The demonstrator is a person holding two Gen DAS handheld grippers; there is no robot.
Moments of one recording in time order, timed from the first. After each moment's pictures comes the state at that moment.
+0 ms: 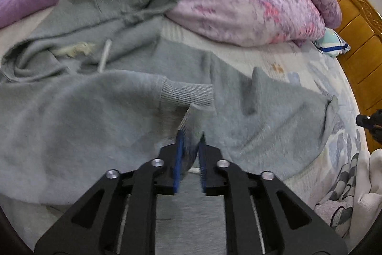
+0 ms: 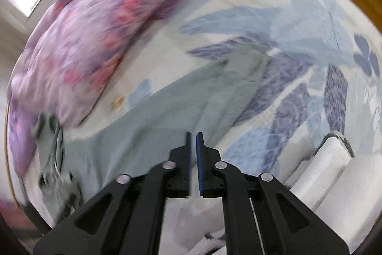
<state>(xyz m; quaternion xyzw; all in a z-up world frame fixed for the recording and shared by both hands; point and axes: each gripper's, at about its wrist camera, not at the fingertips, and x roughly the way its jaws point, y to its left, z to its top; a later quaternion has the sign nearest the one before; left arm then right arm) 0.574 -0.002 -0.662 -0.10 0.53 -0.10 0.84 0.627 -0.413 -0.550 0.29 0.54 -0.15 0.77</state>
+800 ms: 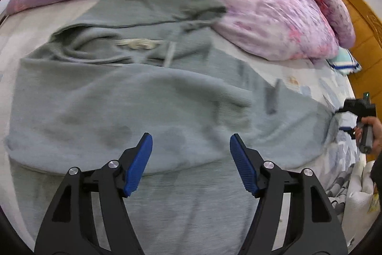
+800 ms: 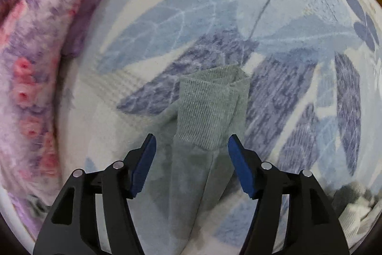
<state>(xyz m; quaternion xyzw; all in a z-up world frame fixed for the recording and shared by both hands) 0.540 0.068 -0.624 -0.13 0.53 -0.02 0.84 0.720 -0.479 -0.624 0.30 0.59 -0.27 0.70</state>
